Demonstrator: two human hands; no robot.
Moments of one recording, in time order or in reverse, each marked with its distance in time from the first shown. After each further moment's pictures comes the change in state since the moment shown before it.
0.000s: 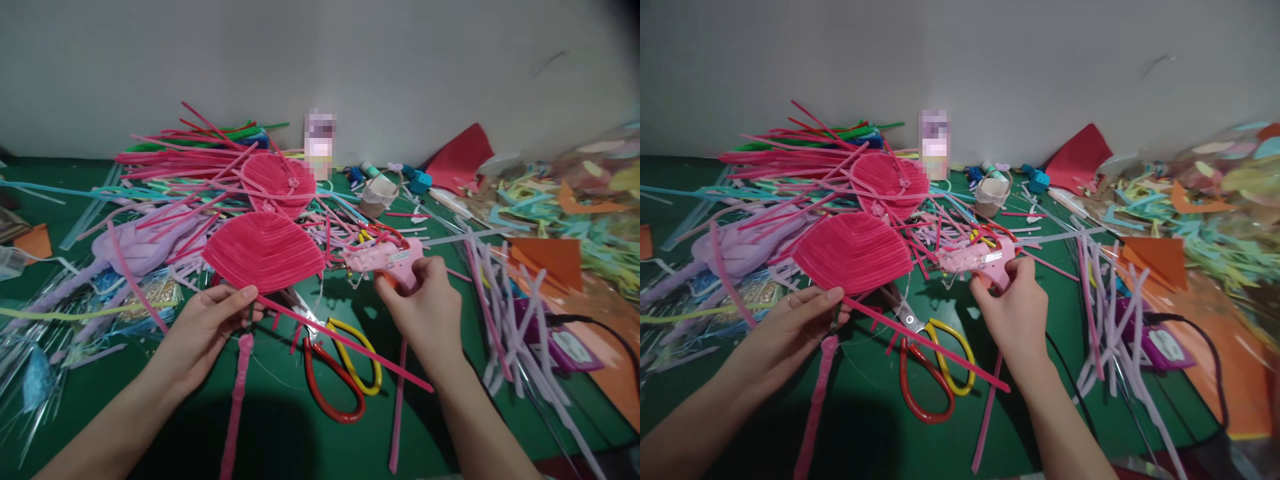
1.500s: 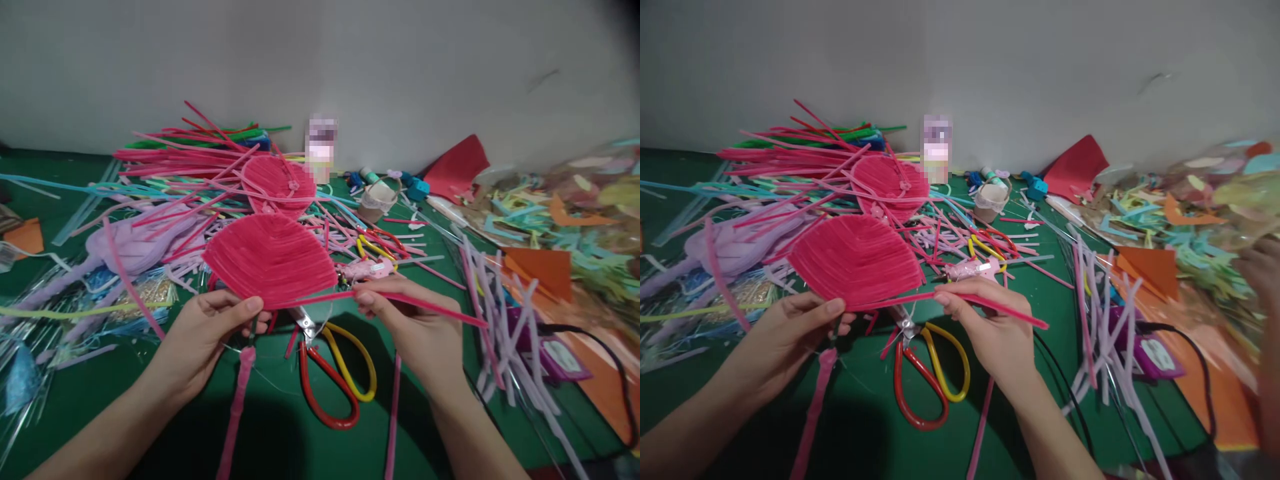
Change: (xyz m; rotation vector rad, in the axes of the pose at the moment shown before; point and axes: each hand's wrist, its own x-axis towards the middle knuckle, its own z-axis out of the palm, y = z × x) left_hand -0.007 -0.004 0.004 0.038 -0.053 0.040; right_hand -0.014 -0.028 -0.016 0.736 -0.268 -0.205
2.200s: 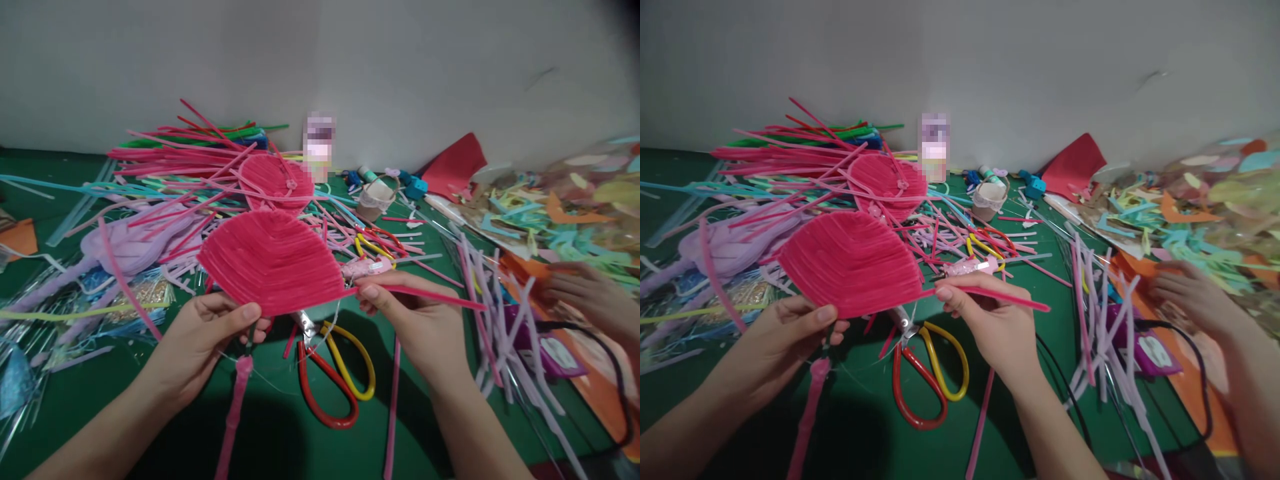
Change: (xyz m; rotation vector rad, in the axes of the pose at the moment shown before) left_hand -0.004 0.000 -0.002 -0.056 -0.057 -0.008; right_hand 0.005 -0.004 -0.001 0.129 0.007 0.116
